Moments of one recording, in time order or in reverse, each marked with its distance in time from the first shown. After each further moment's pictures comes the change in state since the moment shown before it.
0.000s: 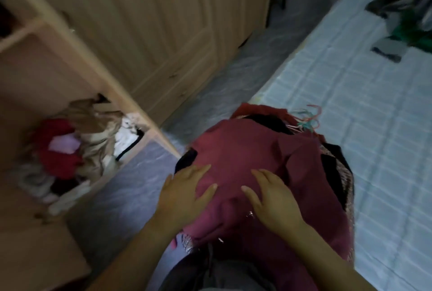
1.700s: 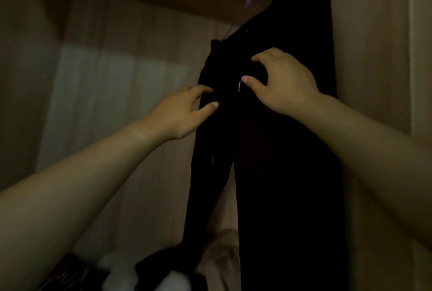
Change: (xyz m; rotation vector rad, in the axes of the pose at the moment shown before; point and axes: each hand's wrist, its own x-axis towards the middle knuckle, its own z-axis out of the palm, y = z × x) left_hand 0.069 -0.455 -0.956 0.451 1.337 0.041; right_hand 0.441 -1.071 -0.233 -0.121 1.115 -1.353
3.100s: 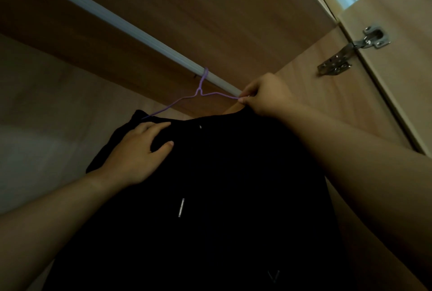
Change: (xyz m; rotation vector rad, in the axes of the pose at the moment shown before) left_hand 0.257 -0.080 0.063 -0.322 0.314 0.179; right_hand 0.228 0.123 0.002 -0.153 0.081 0.245
